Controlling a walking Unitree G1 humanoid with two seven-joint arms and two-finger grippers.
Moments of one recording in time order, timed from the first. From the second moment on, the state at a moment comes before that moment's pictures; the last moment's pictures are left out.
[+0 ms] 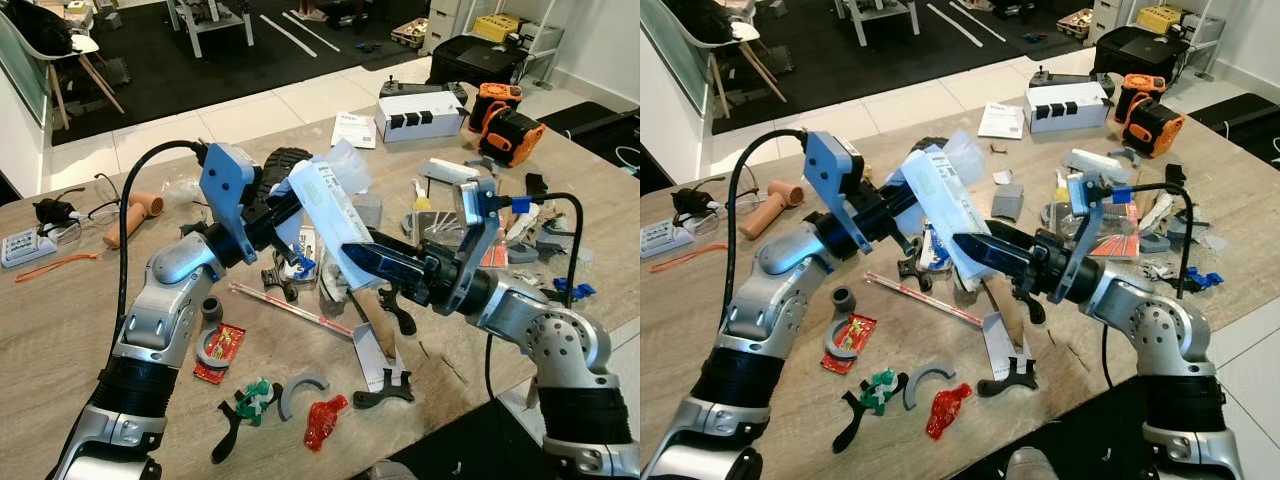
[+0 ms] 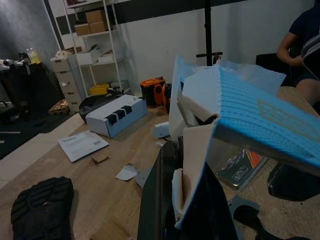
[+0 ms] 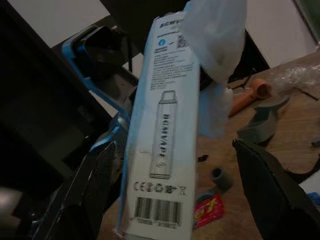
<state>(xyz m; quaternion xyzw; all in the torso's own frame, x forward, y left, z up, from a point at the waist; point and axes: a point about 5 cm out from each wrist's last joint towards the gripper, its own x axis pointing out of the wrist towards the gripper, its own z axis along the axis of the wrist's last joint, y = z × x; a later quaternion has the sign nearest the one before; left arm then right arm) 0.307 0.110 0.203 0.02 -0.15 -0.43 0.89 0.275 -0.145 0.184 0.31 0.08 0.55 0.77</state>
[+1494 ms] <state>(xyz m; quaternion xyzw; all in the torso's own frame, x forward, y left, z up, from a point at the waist) 0.325 0.122 0.202 0.05 -0.14 -0.34 0.93 0.266 -0.174 0.206 0.23 0.03 0.56 0.79</state>
